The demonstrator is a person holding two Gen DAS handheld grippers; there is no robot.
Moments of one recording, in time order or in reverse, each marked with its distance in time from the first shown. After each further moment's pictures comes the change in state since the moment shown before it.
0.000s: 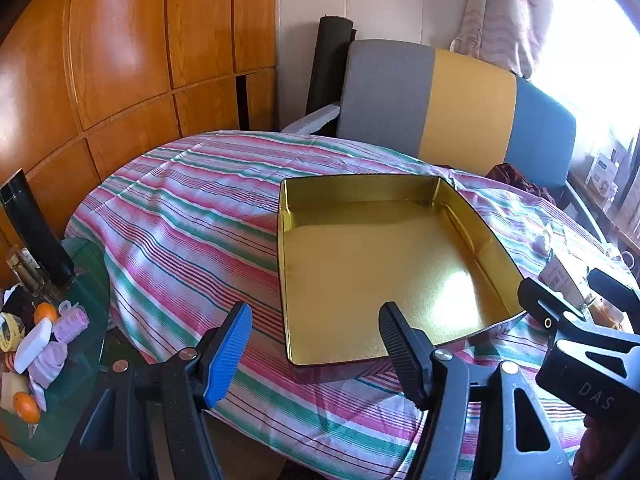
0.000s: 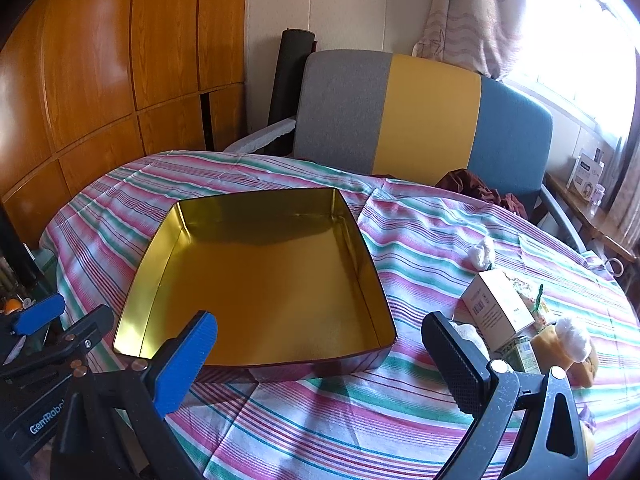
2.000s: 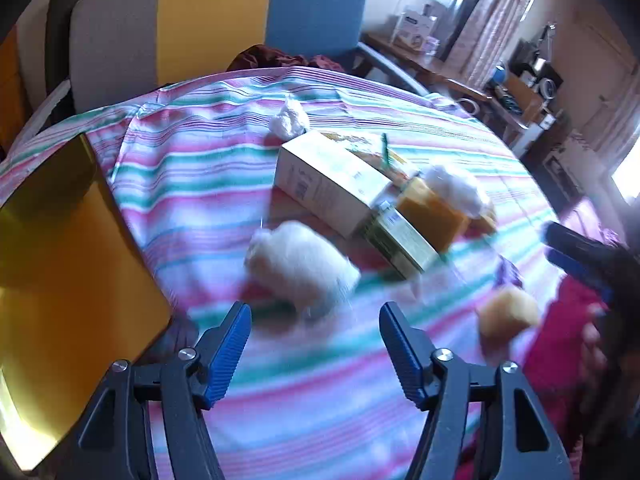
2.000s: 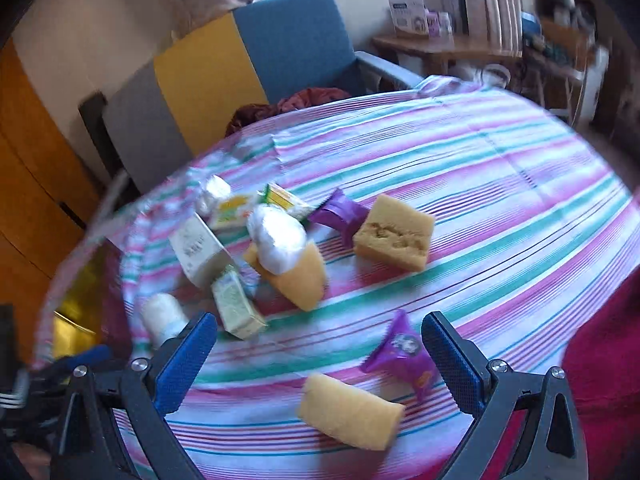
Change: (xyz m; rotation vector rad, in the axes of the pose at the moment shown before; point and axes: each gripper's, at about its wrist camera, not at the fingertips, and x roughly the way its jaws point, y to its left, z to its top) left arm 0.062 -0.280 -0.011 0.476 0.339 -0.557; right arm -0.061 -0.344 -0.122 0.730 0.098 -0.105
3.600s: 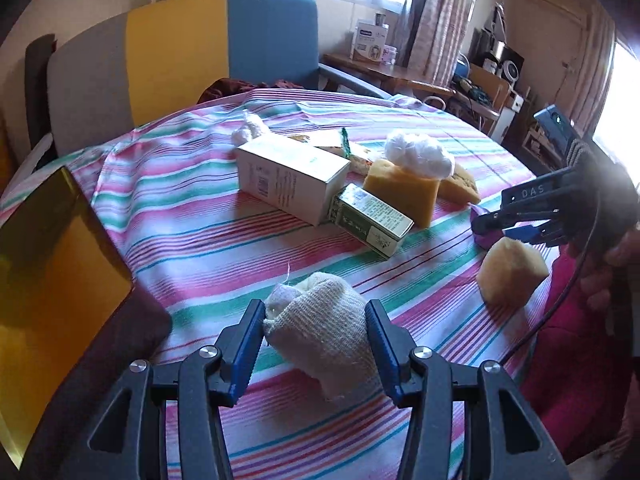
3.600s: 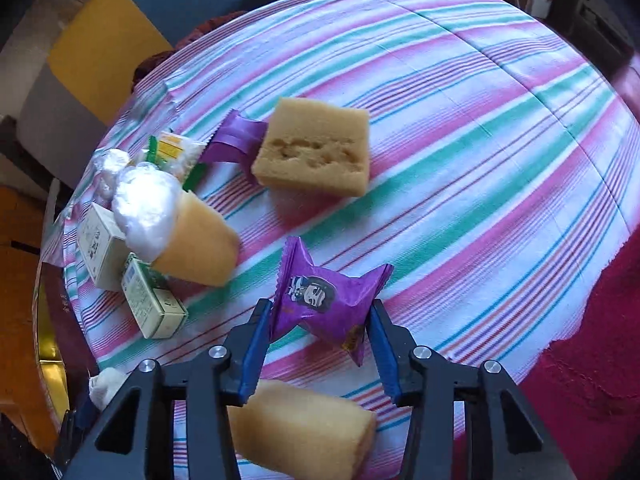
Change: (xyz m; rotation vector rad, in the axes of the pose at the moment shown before) left arm -0.010 -0.021 -0.054 0.158 -0.150 -0.050; right arm 0.063 -0.041 -0.003 0.171 0.296 -0.216
